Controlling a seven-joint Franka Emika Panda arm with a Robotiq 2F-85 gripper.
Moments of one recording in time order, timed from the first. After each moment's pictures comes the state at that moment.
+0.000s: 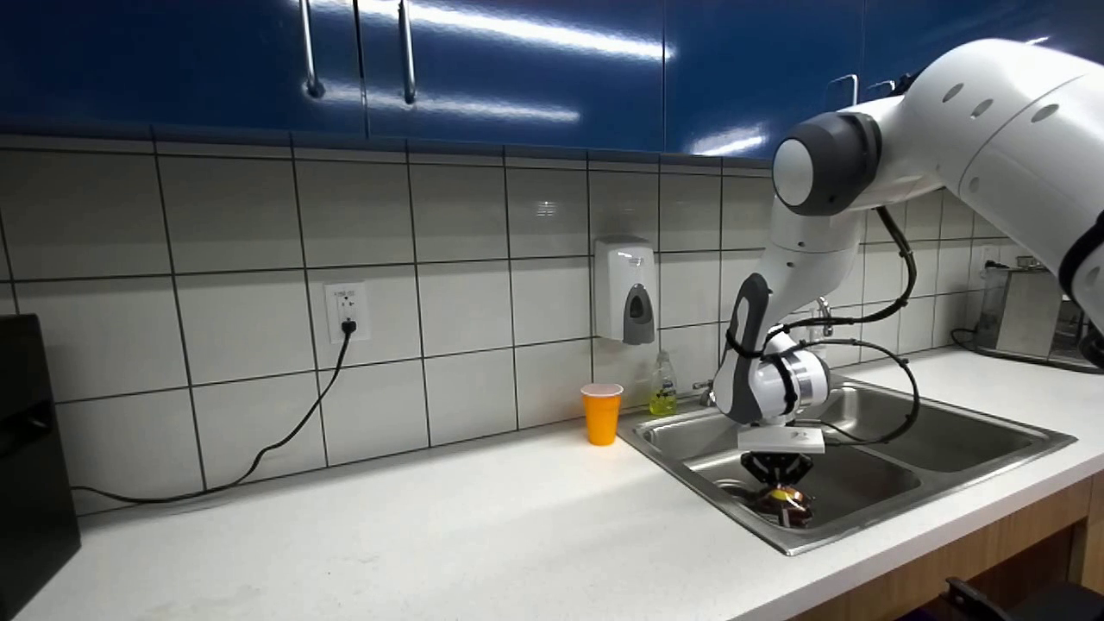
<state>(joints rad) -0.11 0.84 -0.25 -1.94 0.05 2.80 0.38</state>
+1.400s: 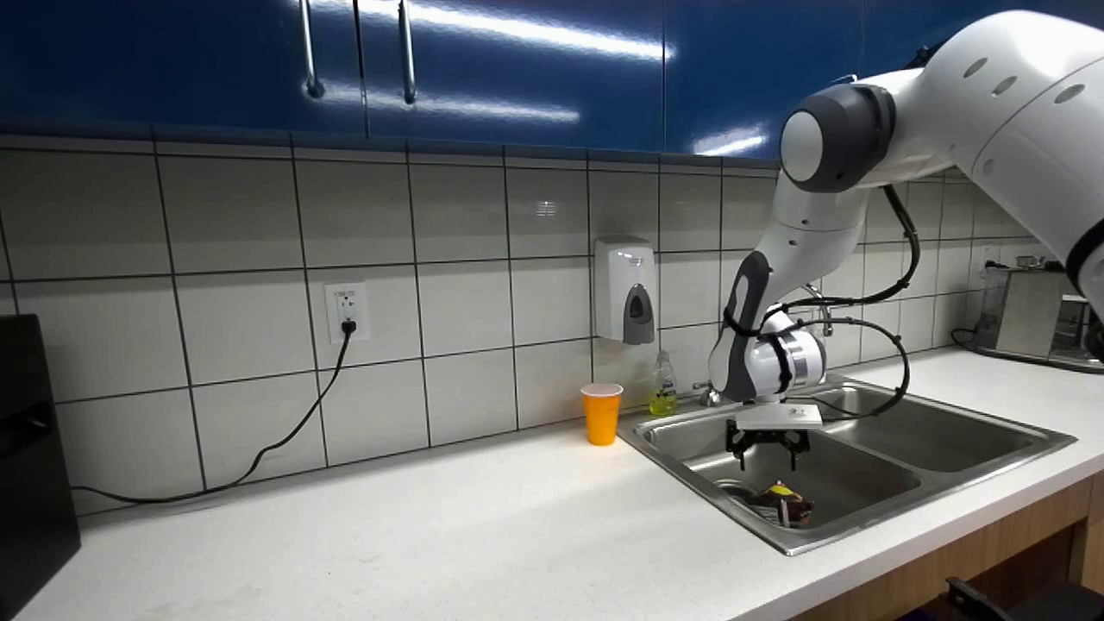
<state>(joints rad) -0.10 0.75 -0.24 -1.97 0.05 2.82 0.26</state>
